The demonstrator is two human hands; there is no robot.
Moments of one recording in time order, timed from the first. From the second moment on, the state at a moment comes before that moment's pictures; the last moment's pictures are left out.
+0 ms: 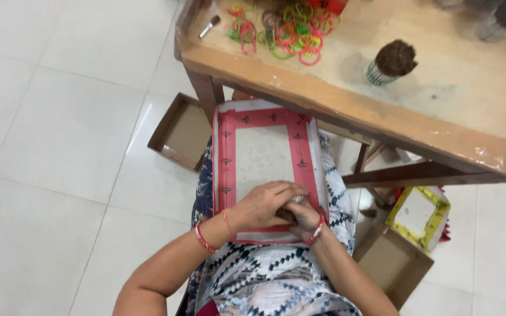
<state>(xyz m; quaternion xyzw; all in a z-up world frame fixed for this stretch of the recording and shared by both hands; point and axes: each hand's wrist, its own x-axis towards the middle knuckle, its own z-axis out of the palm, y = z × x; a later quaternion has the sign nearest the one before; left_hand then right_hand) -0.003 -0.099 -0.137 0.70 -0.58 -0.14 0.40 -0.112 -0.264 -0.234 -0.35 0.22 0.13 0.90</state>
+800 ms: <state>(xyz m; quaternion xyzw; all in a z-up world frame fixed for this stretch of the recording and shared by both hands) 0.086 0.186 -0.233 0.87 -0.03 -0.12 0.48 -0.146 -0.283 -0.170 -0.48 0.30 0.05 0.82</state>
